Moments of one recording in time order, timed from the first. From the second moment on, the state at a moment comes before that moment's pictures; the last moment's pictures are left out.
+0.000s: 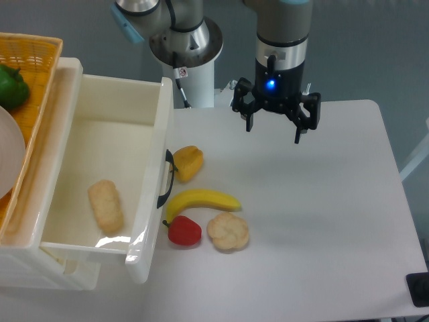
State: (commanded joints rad) arm 2.64 -1.66 -1.53 -1.30 1.48 0.97
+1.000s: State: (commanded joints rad) arm 2.64 -1.78 -1.56 -1.20 1.64 0.79
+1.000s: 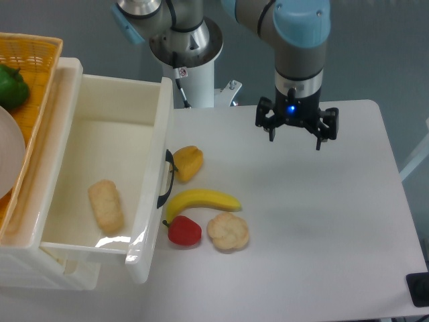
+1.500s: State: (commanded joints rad) arm 2.61 -1.81 -1.60 -1.19 1.70 0.52
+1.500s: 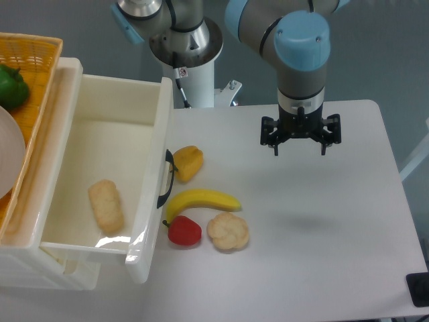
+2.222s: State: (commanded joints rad) arm 2.46 -1.88 -1.62 -1.20 1.66 0.41
